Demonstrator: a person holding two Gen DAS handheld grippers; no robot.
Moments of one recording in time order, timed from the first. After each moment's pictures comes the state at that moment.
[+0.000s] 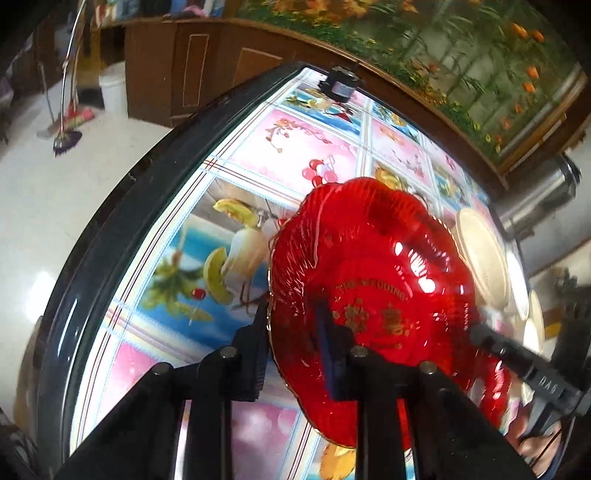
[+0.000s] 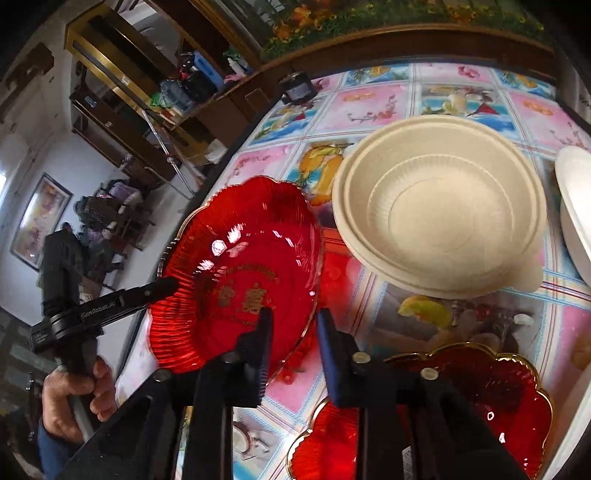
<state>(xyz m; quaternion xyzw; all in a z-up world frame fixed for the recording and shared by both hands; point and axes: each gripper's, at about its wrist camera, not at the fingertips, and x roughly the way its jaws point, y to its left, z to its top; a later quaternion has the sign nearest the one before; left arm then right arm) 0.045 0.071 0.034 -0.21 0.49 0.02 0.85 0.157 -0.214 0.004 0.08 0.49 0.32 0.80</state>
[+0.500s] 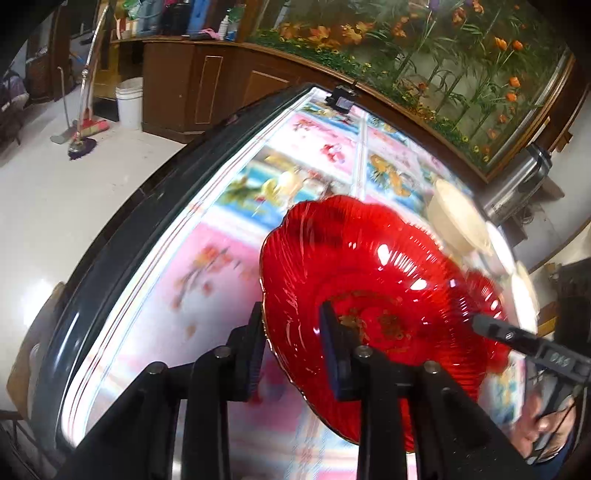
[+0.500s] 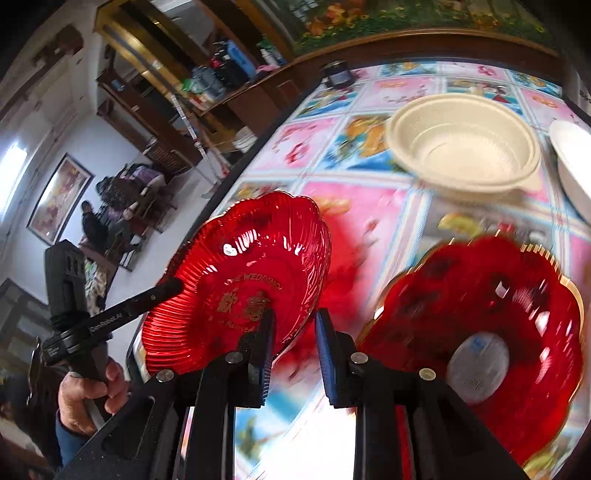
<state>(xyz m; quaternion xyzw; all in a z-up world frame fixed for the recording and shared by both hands) -0.081 0.073 0.037 -0.21 0.44 0.04 0.87 0.071 -0.213 0.007 0.07 0.49 0.38 0.78</state>
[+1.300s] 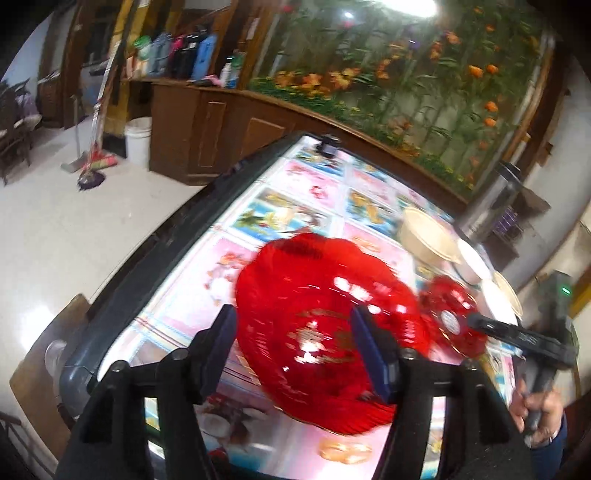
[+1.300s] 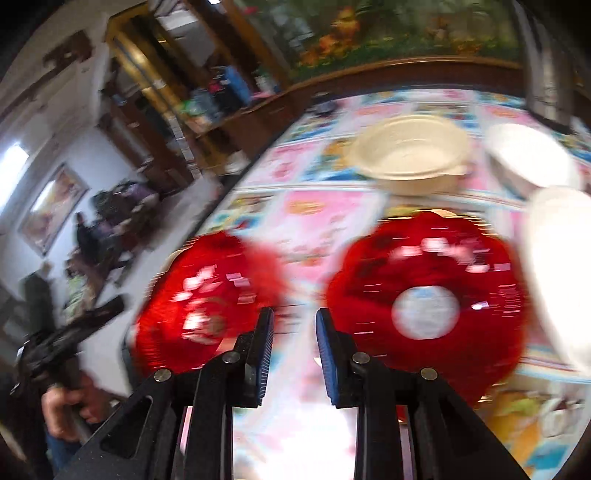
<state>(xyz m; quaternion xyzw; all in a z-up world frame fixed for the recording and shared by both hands) -0.154 0.054 0.084 -0.19 0.36 0.04 0.91 0.049 -0.278 0.008 0.08 0.45 0.32 0.83</state>
